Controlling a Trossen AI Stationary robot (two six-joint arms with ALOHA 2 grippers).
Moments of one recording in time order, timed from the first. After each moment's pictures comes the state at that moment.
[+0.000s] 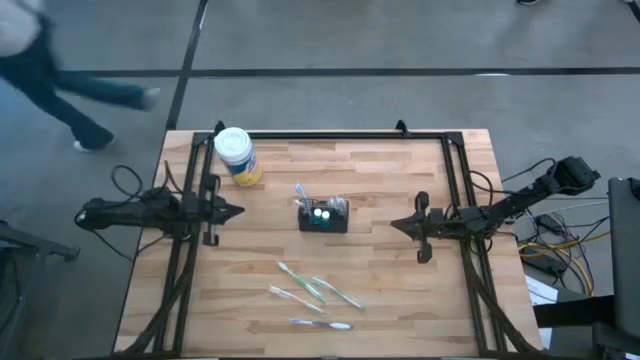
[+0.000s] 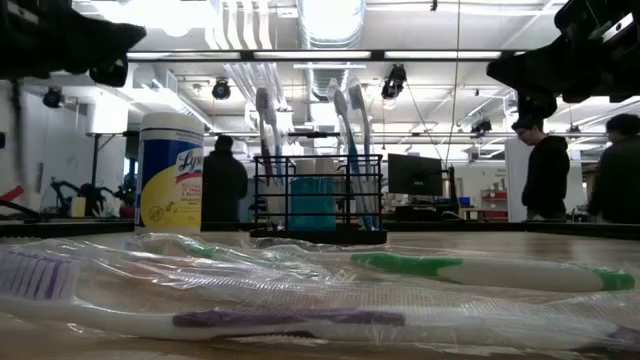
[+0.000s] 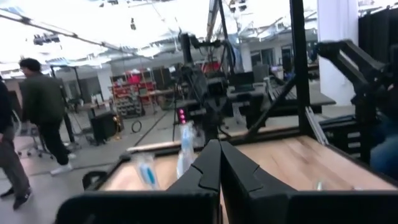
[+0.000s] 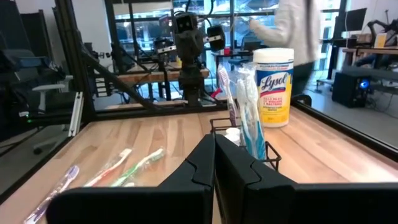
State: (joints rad) left arm -0.08 0.05 0.10 0.07 -0.07 0.17; right arm 0.38 0.81 0.01 0.85 0.47 0.07
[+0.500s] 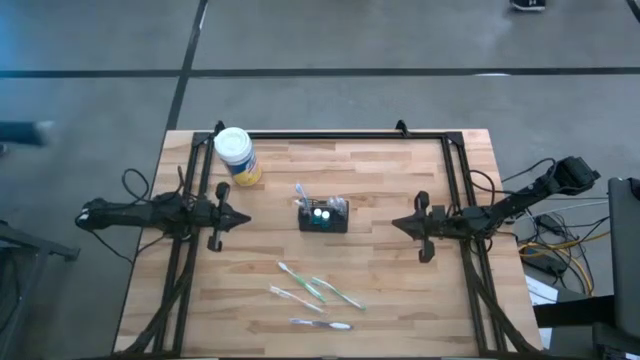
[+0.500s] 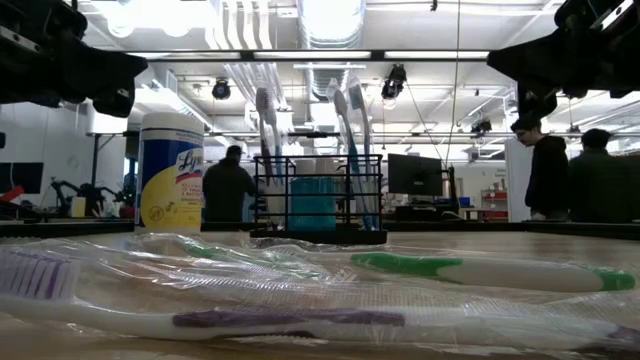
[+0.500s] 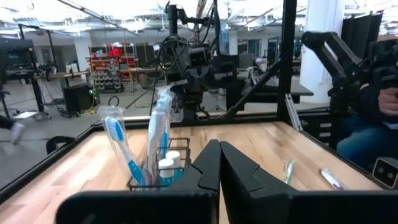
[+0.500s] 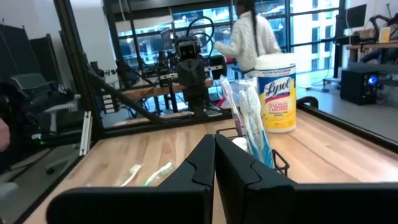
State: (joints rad) left arm -0.08 0.04 0.01 0.08 -0.02 0.03; right arm 0.38 0.81 0.01 0.90 0.46 0.14
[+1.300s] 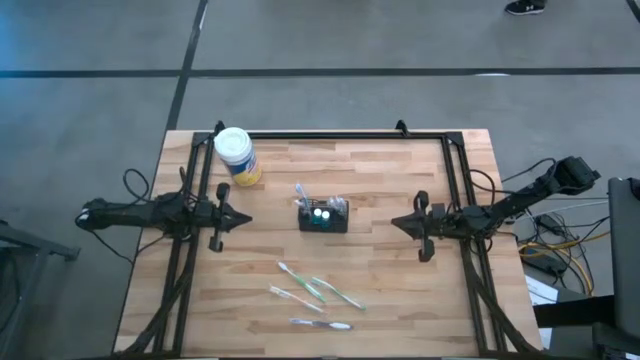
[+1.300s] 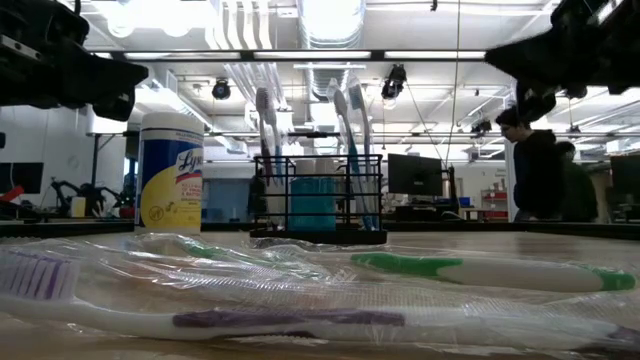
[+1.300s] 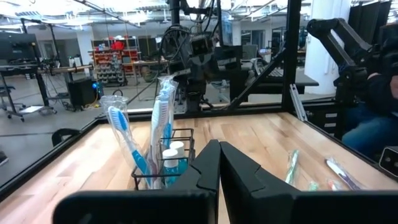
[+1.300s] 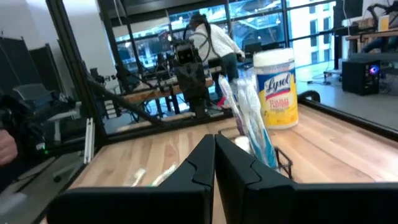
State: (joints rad) left arm -0.08 0.04 0.01 0.04 -0.03 0.04; right arm 0.38 0.81 0.04 0.89 0.47 0.19
